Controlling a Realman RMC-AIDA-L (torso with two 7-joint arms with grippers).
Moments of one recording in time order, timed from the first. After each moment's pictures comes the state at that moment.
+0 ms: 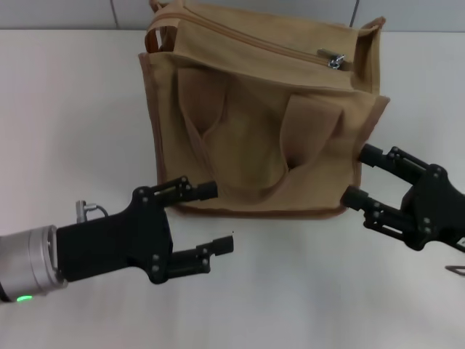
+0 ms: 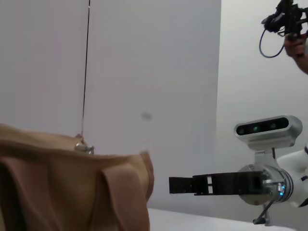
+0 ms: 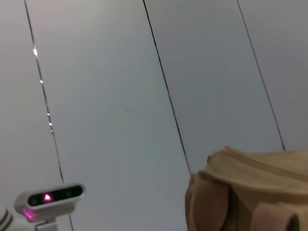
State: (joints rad) left arm -0.55 -2.05 -0.37 0.20 2.89 1.86 -0.62; right arm 0.36 2.08 -0.53 -0.29 -1.81 -1.82 0.90
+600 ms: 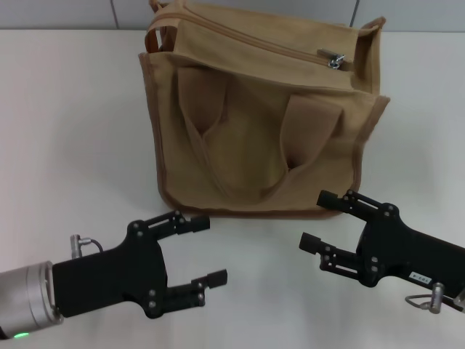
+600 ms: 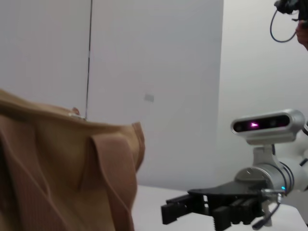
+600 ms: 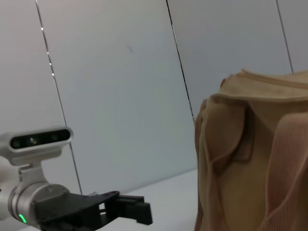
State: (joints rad) left arm -0.46 -2.07 -0.34 0.20 2.89 1.83 -0.54; right arm 0.39 2.09 -0.54 -0.15 -1.93 -1.66 0.73
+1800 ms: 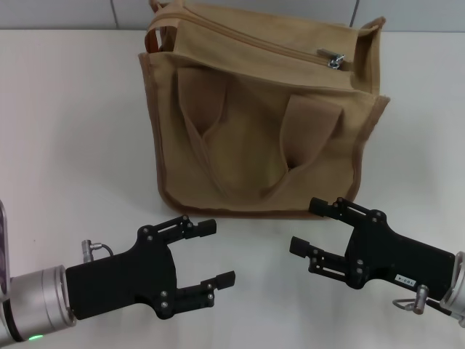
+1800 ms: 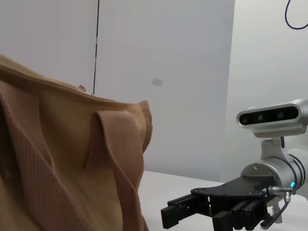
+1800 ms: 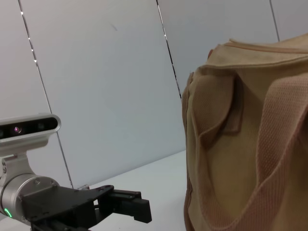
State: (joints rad) left arm -0.45 -2.07 -0.33 0.14 2.89 1.74 -0.54; right arm 0.41 2.09 -0.54 -0.09 -1.93 -1.57 0.72
